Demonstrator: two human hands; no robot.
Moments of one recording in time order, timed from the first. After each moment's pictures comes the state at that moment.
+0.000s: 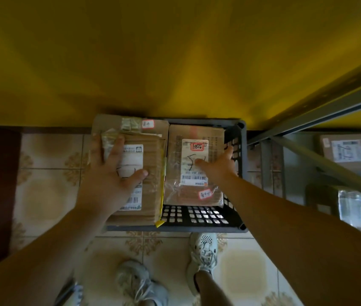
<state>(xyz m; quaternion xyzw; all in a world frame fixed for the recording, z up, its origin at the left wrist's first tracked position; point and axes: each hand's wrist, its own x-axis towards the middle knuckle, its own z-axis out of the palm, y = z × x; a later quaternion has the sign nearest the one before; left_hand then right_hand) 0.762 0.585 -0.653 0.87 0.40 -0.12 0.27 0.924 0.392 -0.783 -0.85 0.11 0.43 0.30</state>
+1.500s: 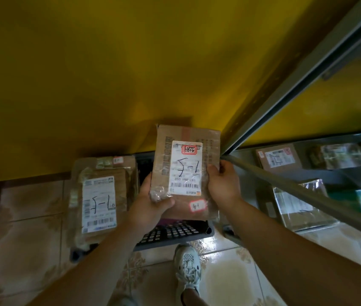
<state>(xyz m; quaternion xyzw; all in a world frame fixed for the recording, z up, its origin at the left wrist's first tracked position) 0.808 0.467 -0.591 0.69 0.35 -0.15 0.62 0.921 0.315 -0.601 -0.84 0.14 0.23 0.46</state>
